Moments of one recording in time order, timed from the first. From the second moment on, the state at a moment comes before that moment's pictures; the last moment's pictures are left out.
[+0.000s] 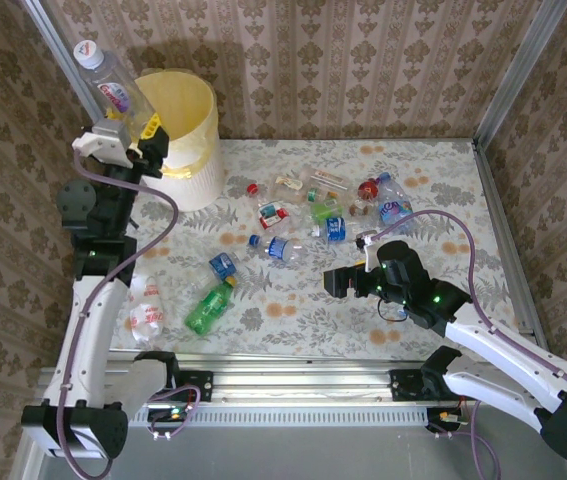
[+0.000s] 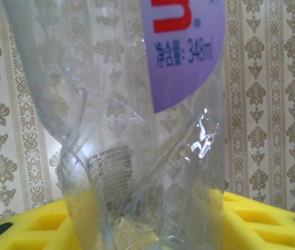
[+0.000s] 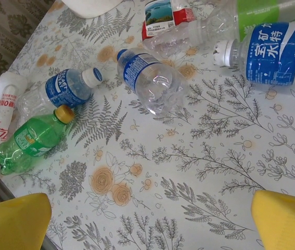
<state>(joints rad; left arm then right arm) -0.10 0.98 1.07 0.34 0.23 -0.02 0.65 0.86 0.60 -0.32 -0.08 0.45</state>
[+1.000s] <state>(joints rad) 0.05 1.60 2.00 -0.72 0.27 -0.24 0.64 0.74 0.59 -0.36 -0.08 0.44</state>
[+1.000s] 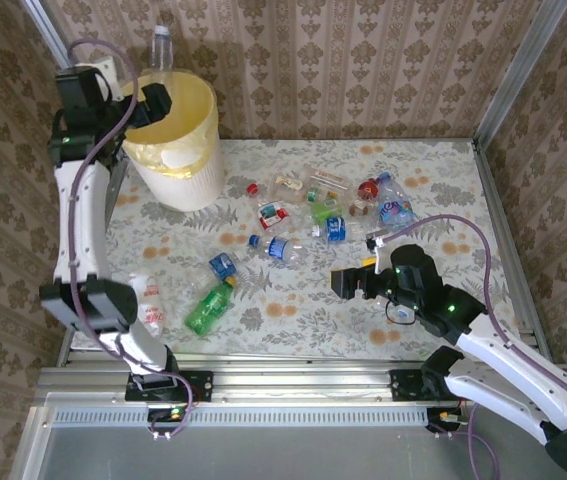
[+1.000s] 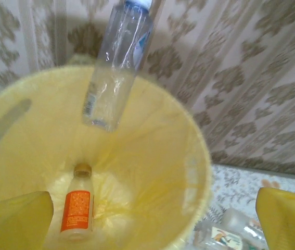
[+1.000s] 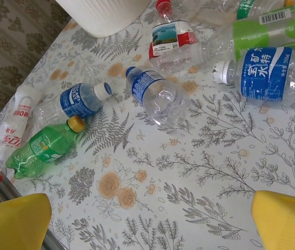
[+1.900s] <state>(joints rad) 0.05 0.91 1.45 -0.97 0.15 -0.23 0.63 0.79 0.58 -0.37 -0.08 0.44</state>
